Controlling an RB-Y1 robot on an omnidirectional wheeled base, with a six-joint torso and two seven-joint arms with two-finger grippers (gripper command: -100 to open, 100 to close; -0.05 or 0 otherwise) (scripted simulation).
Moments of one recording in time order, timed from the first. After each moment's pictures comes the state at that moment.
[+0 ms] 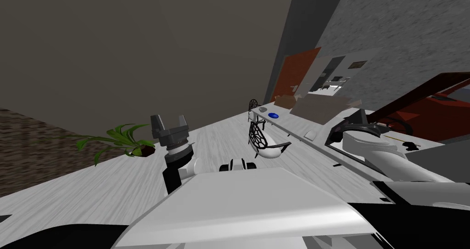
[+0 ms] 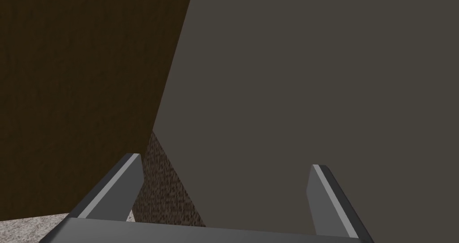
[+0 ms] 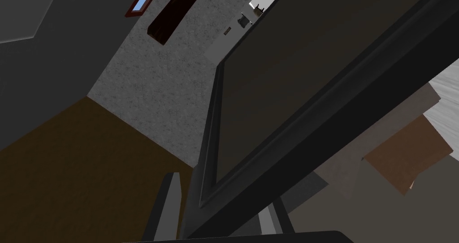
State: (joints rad) left arm 0.47 -0.05 0.05 -2.38 0.07 -0.60 0.08; right arm -0.03 -1.17 -0.08 -0.81 0.84 0.50 0.23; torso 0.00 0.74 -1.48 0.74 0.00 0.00
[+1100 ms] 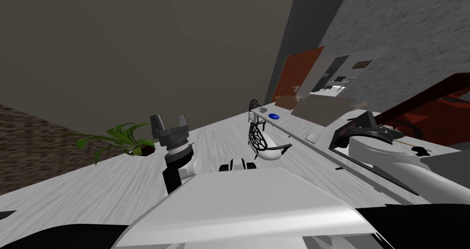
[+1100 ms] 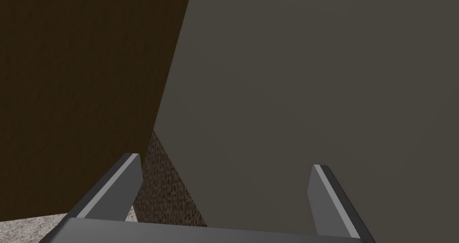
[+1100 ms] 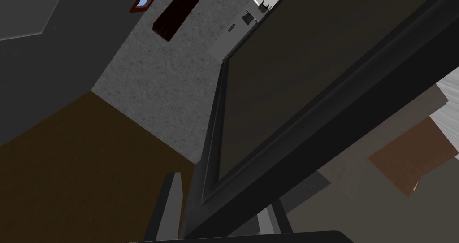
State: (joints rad) left arm 0.47 -0.05 0.05 -2.38 0.07 -0.60 0.08; right arm 0.22 -1.19 -0.15 -1.05 0.75 0.62 0.24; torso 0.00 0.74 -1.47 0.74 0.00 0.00
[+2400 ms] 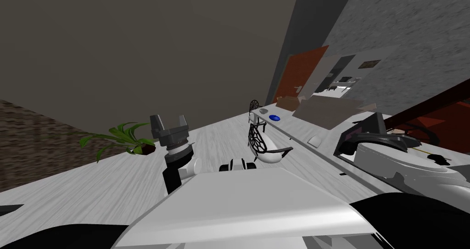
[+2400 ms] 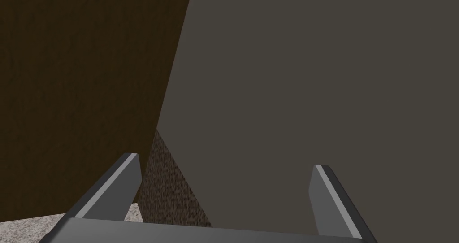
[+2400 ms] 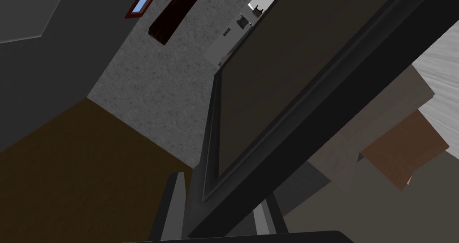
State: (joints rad) left arm 0.47 -0.05 0.05 -2.38 0.07 -0.60 0.08; right arm 0.59 -1.21 -0.28 -1.47 0.56 0.84 0.28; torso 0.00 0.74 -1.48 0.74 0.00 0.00
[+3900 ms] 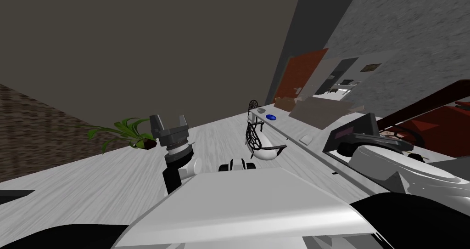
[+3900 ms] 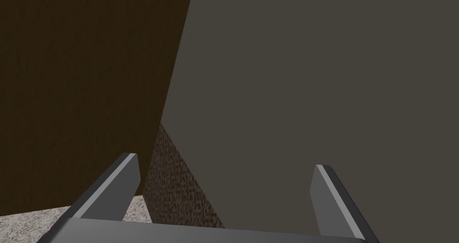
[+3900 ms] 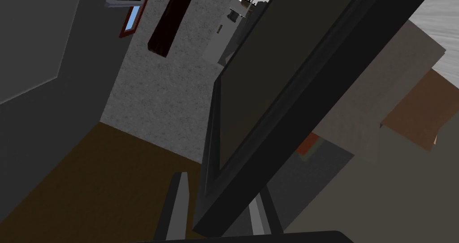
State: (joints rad) left arm 0.47 -0.05 0.05 -2.38 0.07 -0.60 0.08; right arm 0.67 -1.13 -0.37 -1.64 0.52 0.87 0.19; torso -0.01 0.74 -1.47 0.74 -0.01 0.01
